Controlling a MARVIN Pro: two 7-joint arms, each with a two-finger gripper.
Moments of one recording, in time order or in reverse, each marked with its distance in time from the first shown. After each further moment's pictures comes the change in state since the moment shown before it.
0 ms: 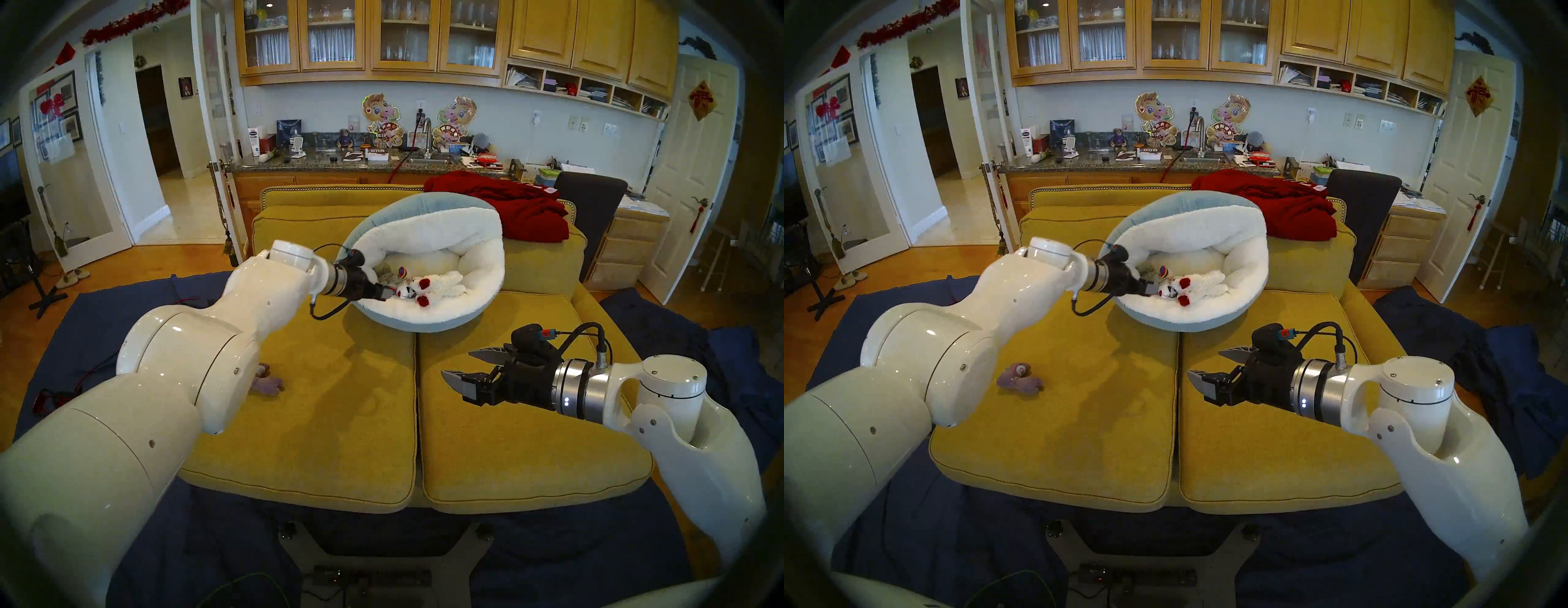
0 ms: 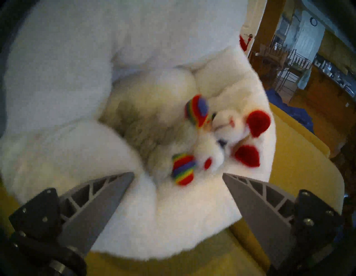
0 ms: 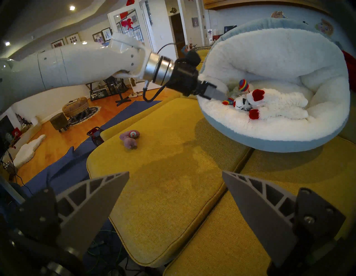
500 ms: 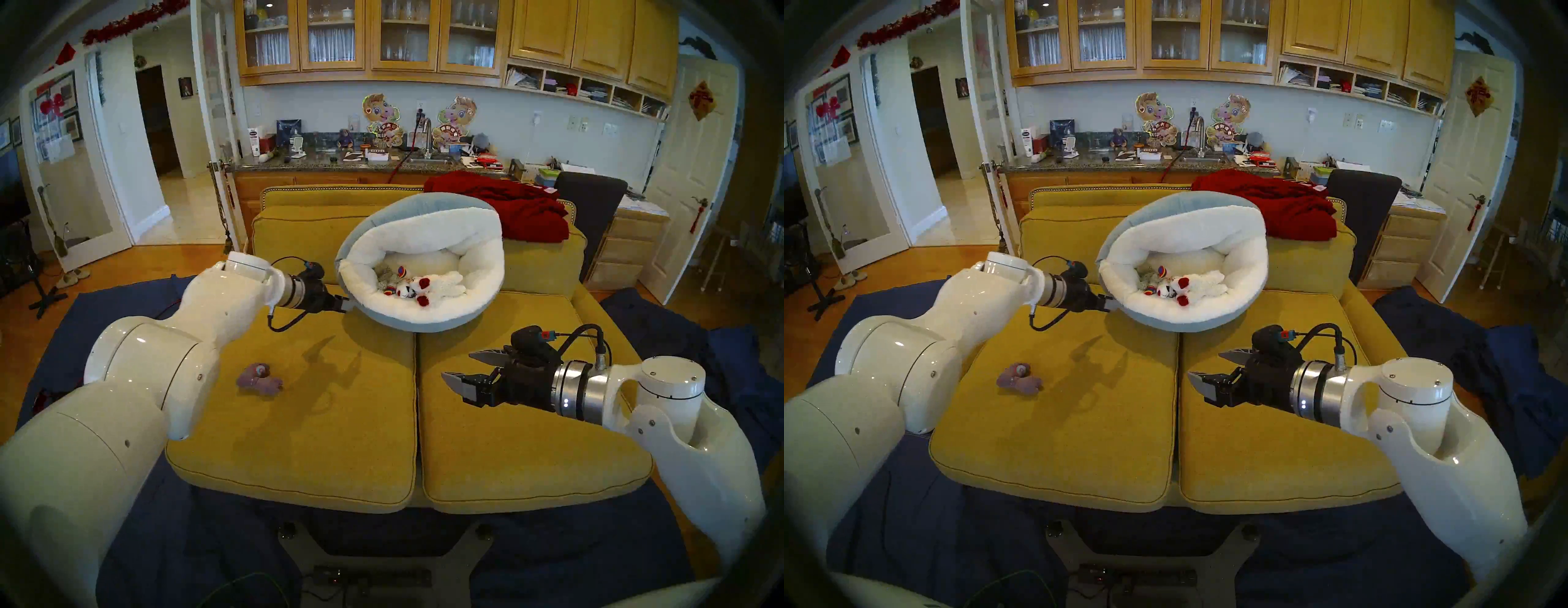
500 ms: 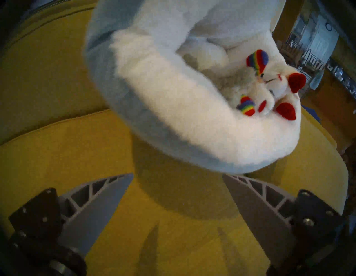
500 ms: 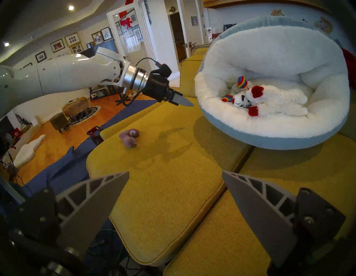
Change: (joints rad) left arm 0.033 0.145 -0.004 -0.007 0.000 0.012 -0.080; right arm 0.000 0.000 -0.005 0.007 0.000 0.000 0.000
